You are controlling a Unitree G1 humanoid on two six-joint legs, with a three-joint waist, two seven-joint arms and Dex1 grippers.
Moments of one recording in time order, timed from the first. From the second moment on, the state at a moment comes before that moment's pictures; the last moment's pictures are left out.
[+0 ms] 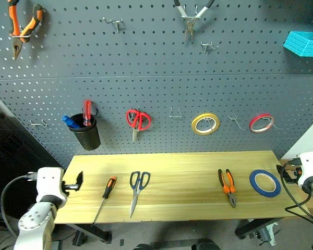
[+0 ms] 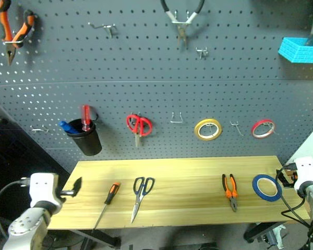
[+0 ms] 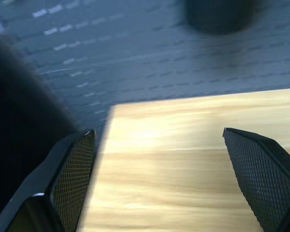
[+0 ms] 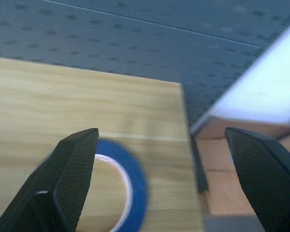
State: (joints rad) left arm 0.18 0.44 0.35 -0.08 -0.22 0.24 -0.31; right arm -0.24 -0.74 -0.28 0.78 0.12 -0.02 0.55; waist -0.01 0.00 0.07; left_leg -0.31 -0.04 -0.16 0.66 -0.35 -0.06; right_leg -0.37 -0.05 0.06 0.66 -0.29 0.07
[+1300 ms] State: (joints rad) left arm -0.14 0.61 -0.15 -0.44 -0.32 0.50 -0.84; right arm -0.68 -0.61 0.02 1.11 -0.03 0.43 0.63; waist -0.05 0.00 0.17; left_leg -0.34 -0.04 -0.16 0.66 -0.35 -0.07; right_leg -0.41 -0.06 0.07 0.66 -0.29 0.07
